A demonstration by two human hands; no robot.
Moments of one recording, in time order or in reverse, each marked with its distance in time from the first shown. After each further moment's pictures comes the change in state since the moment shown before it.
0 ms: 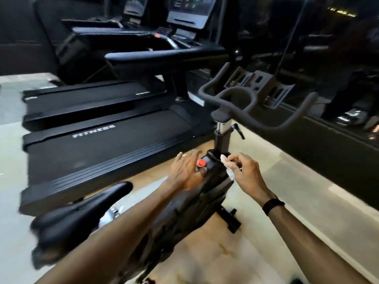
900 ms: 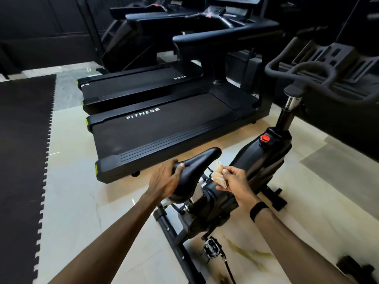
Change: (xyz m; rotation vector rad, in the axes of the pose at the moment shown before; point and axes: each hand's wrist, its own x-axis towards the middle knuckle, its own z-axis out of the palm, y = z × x) left_hand -0.255 -0.247 -0.119 -0.094 0.071 -0.319; right_hand -0.142 -0.214 0.230 0.696 -0.217 0.682
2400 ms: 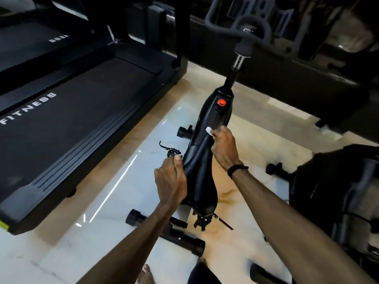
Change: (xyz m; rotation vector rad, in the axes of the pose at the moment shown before) left_hand 0.096 -0.065 0.018 -0.485 -0.030 0.181; right_hand 0.086 -0.029 0.095 -1.066 0.676 -0.274
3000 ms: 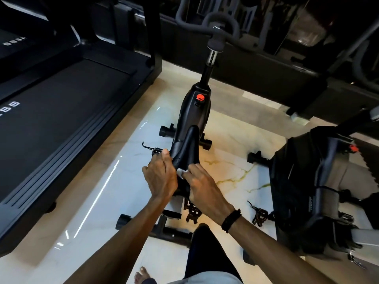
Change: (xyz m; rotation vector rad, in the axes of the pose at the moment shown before) left_hand -0.005 -0.001 -0.004 0.027 -0.074 -0.033; right_hand -0.152 -0.058 -0.022 -0.030 -0.177 -0.275
